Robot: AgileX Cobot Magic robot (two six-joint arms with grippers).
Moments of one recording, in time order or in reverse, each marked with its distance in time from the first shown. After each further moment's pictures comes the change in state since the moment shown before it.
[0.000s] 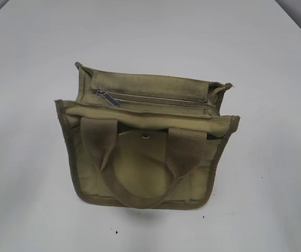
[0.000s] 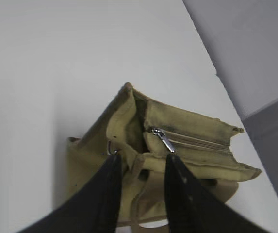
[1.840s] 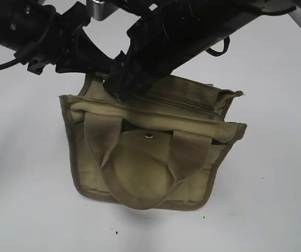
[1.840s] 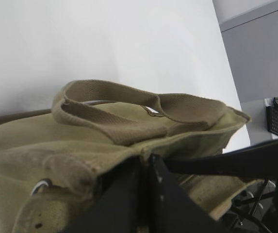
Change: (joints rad) left arm -0.307 0.905 -0.532 -0.071 0.119 0.038; right arm 0.518 1.273 -0.778 0.168 -0.183 -0.542
